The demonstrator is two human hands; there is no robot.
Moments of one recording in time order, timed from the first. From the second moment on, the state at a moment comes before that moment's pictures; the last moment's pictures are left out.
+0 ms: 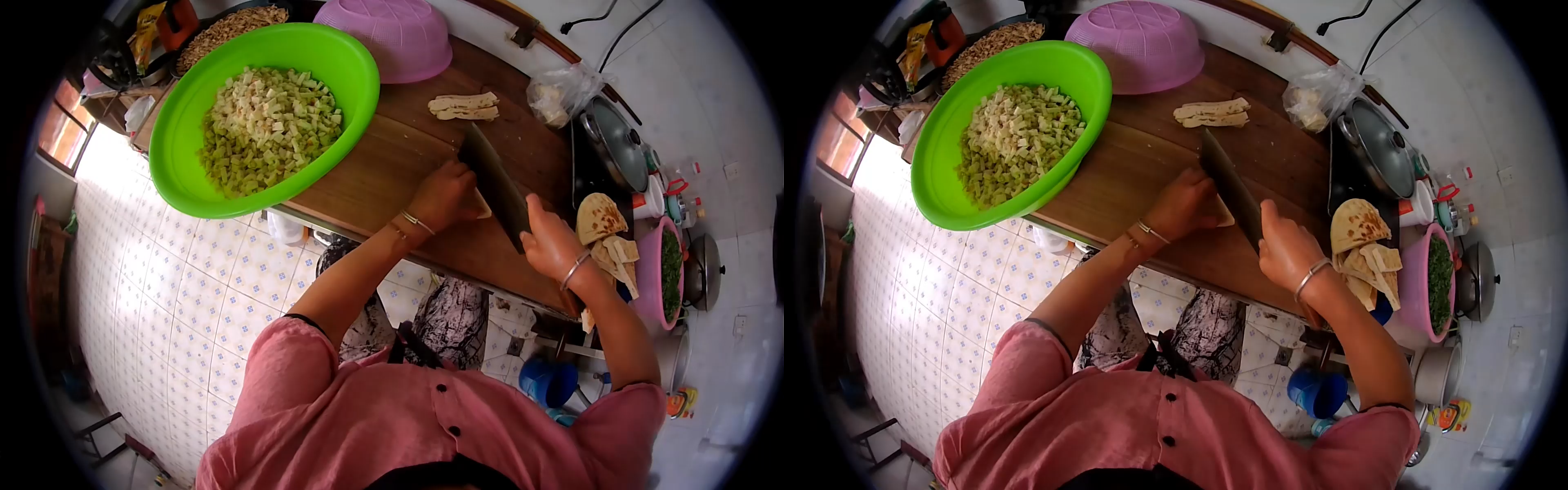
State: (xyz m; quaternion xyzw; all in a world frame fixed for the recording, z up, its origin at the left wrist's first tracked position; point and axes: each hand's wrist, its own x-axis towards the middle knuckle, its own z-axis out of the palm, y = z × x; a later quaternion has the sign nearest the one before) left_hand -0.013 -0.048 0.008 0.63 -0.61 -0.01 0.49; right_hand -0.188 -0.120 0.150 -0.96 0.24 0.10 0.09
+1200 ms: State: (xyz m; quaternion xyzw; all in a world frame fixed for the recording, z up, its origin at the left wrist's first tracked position) left_hand -0.021 -0.037 -0.001 0.64 -0.59 -0.02 0.49; right_hand -0.154 -0.143 0.098 -0.96 0.23 0.06 0.13
